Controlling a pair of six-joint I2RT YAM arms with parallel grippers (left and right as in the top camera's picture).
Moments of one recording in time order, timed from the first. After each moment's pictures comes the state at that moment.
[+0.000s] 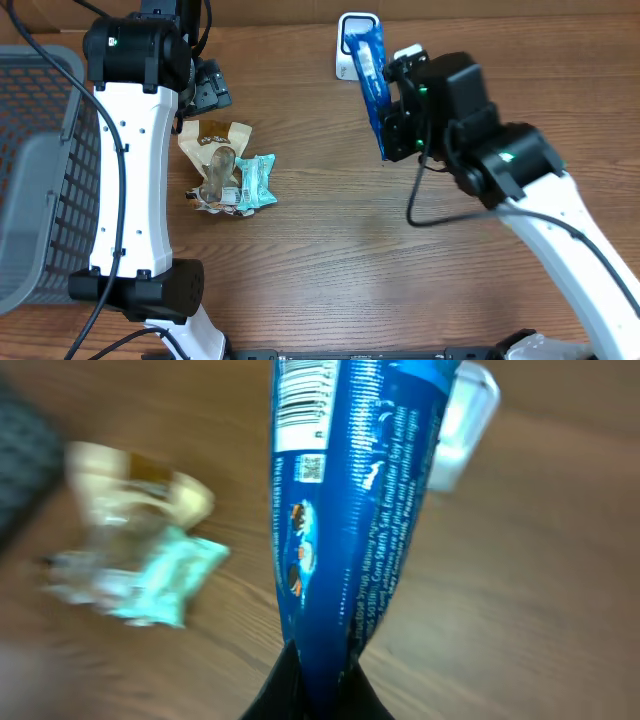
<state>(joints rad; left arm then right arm) -0.10 1.87 2.30 -1.68 -0.33 -0.48 0.52 1.49 1.49 -0.79 -0.01 0.16</state>
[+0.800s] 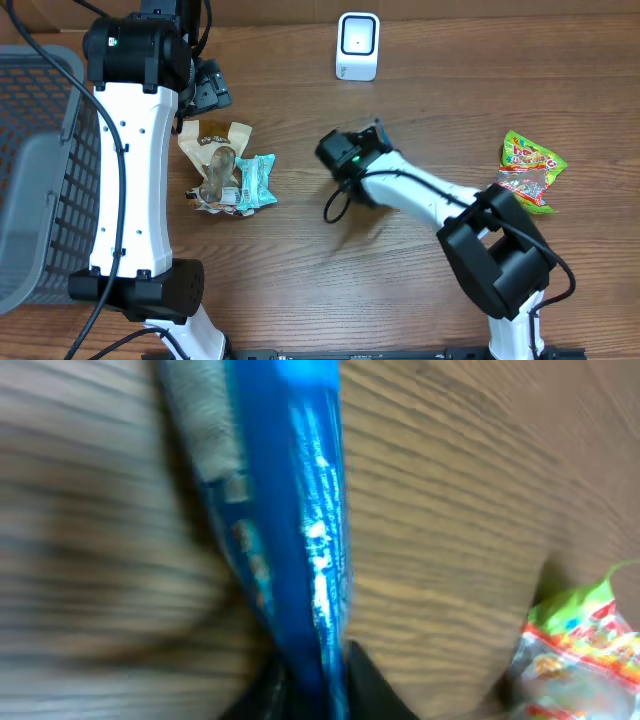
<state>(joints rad) -0.10 1.87 2.30 -1.68 -0.33 -0.48 0.73 2.06 1.40 -0.85 0.66 0.33</state>
